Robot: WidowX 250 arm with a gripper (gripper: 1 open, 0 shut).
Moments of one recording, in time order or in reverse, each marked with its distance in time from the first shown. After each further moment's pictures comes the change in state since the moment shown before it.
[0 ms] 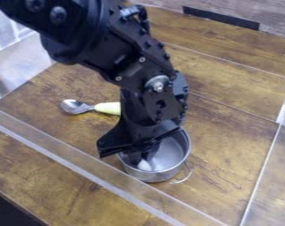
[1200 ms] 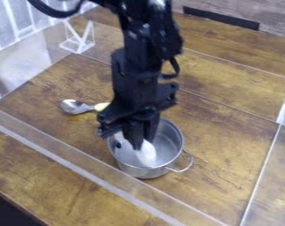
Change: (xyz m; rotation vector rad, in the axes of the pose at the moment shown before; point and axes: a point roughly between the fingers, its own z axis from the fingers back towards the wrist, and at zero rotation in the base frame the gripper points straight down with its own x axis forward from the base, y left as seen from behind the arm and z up) arm 0.011 -0.005 0.025 0.076 0.237 0.244
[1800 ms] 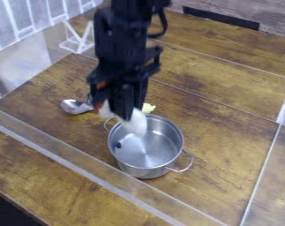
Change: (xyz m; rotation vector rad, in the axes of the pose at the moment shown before) arm 0.012 0.012 0.032 0.099 0.048 0.215
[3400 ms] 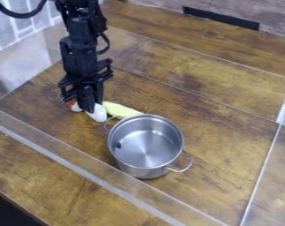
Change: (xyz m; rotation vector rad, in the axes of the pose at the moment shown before) arm 0.133 -0.017 -0.081 0.081 0.075 0.122
